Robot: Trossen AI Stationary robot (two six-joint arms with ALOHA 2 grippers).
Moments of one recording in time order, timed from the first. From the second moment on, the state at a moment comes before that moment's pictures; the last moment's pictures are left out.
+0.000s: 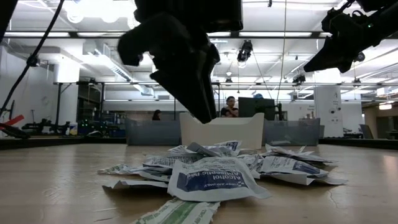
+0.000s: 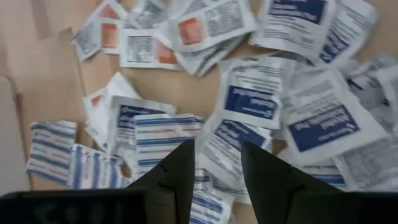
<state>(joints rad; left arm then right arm) -0.34 2.01 1.56 -0.68 -0.26 -0.01 -0.28 0.44 0.46 -0.48 0.18 0.21</state>
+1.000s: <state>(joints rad) -0.28 2.02 1.43 -0.47 -0.22 0.06 -0.28 0.44 0.46 -0.48 0.18 0.21</state>
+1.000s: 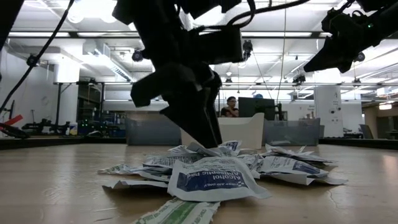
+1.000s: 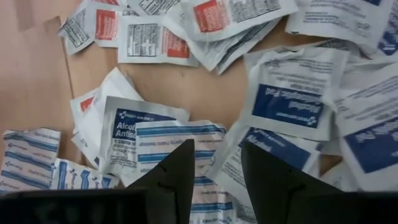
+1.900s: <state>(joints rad) -0.27 2.02 1.35 -0.45 -0.22 0.02 -0.28 0.44 0.46 -0.48 0.18 0.21</state>
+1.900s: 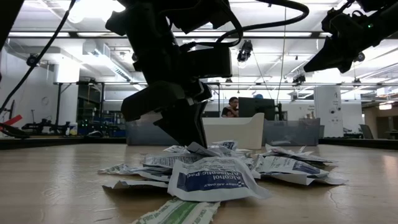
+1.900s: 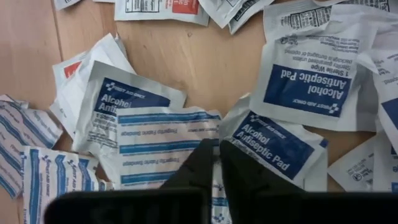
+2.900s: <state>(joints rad) -0.27 1.94 1.52 -0.61 -0.19 0.00 -0.28 0.44 0.46 -0.48 0.18 0.21</state>
